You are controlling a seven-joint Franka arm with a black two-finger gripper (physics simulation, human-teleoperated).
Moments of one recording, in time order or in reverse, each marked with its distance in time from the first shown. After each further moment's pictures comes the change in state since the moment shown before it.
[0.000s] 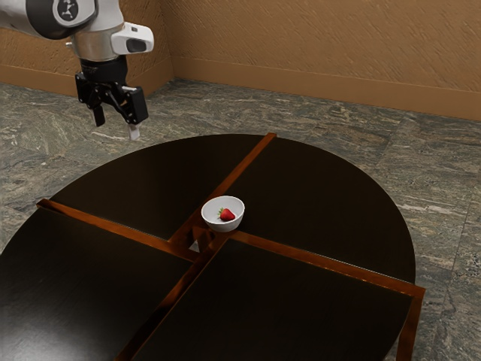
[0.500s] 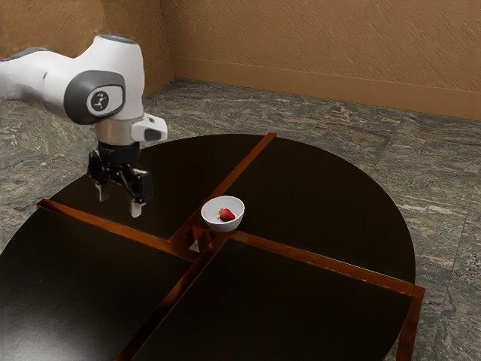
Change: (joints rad) arm 0.024 -0.011 -0.021 -0.360 0.006 0.149 -0.033
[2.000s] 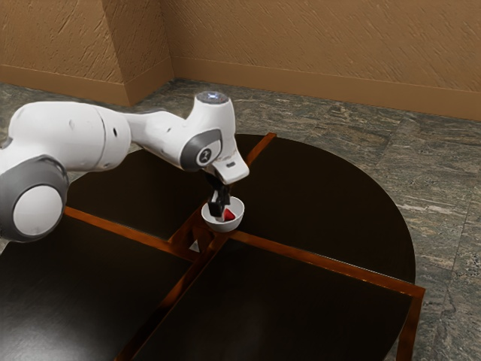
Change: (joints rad) arm -0.029 0.746 -0.038 0.502 0.036 0.510 1.115
